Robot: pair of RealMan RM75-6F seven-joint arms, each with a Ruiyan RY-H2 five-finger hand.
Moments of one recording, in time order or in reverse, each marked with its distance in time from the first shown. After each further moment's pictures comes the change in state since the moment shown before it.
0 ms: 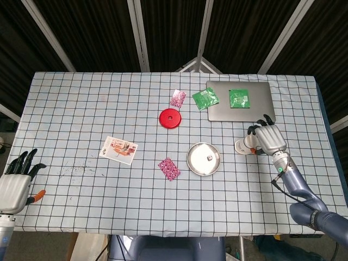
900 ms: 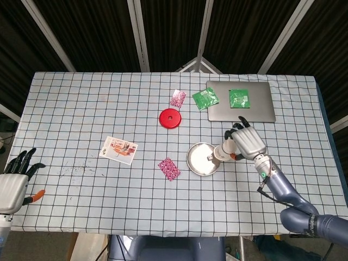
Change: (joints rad) left arm -0.003 0.034 0.004 0.005 0.020 0.001 -0.099; right arm 0.063 0.152 0.060 -0.468 0.152 -0.017 -0.298
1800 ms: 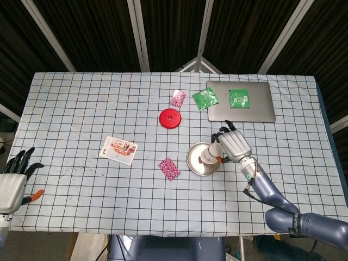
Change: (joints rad) left arm 0.000 -0.001 -0.001 0.004 -0.006 -0.001 0.011; right arm 0.040 -0.107 -0.022 0.029 0.054 0.032 -0.009
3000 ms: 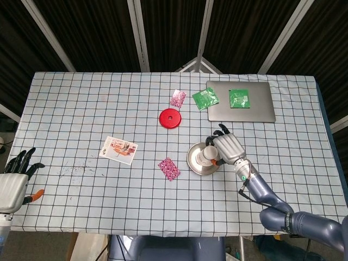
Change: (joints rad) left arm -0.003 -0.006 -0.001 0.001 -0.008 -0.006 0.019; right arm 0.007 -0.095 -0.018 0.123 -0.072 -0.018 0.102
